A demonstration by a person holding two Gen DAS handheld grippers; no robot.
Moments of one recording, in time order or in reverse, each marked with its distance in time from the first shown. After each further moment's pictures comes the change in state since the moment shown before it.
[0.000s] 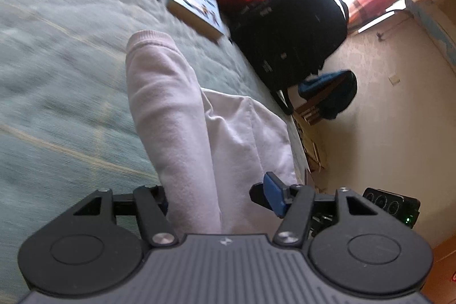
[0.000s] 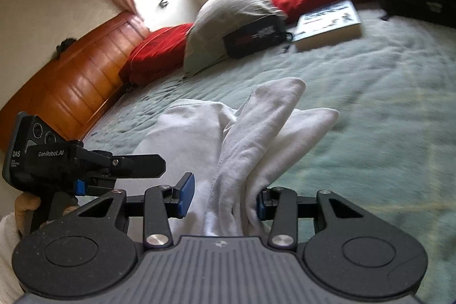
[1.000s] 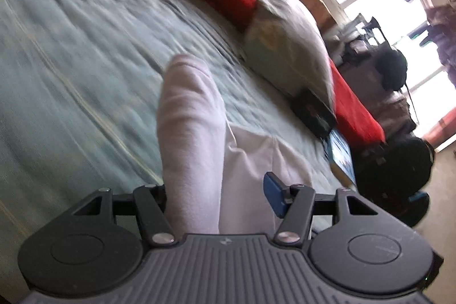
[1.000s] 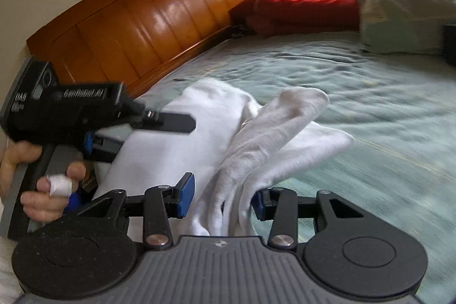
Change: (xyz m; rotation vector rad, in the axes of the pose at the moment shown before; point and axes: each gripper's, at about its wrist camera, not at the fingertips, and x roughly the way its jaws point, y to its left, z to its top) left arm -0.283 0.224 0.111 -0.233 -0.384 0.386; right arm 0.293 0.283 0.012 -0.317 0.167 0.291
